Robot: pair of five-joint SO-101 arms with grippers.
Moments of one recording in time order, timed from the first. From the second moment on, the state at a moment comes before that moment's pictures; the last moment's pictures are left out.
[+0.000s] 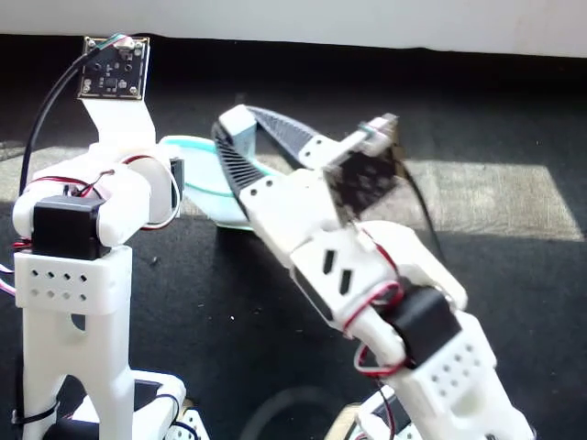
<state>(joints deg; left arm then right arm) 0.0 -27.6 4.2 84.5 4.1 -44.9 -46.9 18.5 35.6 3.8</state>
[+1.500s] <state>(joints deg) 0.0 -27.6 4.2 84.5 4.1 -37.4 -48.4 9.3 60.3 3.8</state>
